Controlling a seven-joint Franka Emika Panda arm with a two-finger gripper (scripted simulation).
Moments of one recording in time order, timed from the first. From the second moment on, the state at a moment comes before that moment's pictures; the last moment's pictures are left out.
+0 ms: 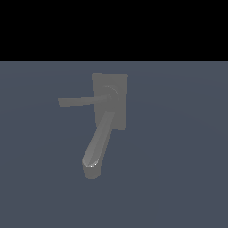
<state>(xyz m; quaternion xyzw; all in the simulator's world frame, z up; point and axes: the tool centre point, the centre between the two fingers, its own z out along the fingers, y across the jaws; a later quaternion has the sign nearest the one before) -0.249 -0.001 0.496 1.00 0.02 0.02 0.05</state>
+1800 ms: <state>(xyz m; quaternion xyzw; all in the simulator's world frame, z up) -0.211 0.080 0.650 0.75 0.03 0.31 0.58</state>
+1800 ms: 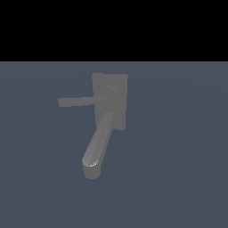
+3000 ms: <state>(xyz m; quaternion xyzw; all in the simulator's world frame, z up) -0.116 0.278 0.552 0.36 0.29 0.31 0.83</state>
